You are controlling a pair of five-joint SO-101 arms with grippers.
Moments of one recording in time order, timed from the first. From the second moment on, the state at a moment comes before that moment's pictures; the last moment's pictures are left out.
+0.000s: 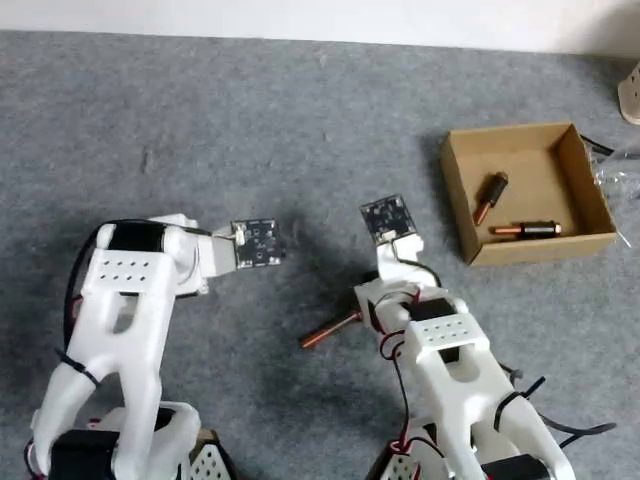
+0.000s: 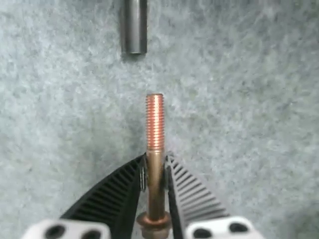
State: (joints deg) left arm -4.5 -26.7 41.9 67.7 -74.6; right arm -19.3 -31.2 68.9 26.2 10.2
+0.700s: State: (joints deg) left arm -9.5 4.4 16.0 70.6 -71.4; right arm -19.3 -31.2 68.9 26.2 10.2
